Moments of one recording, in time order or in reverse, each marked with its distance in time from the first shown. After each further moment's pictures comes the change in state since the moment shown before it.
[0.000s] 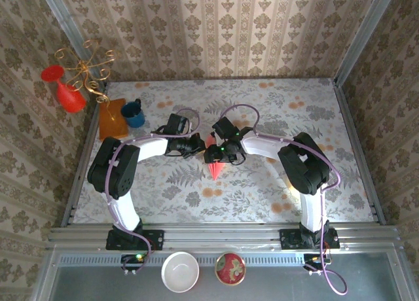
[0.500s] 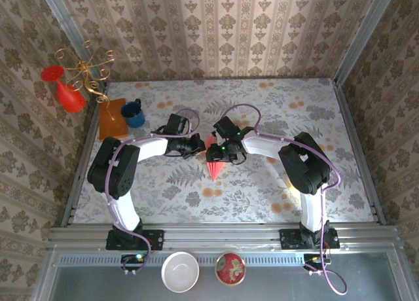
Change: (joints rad) left arm 0.000 0.000 0.000 -0.009 0.000 0.000; right arm -0.007 0.000 -0.004 0.011 -0.006 0.015
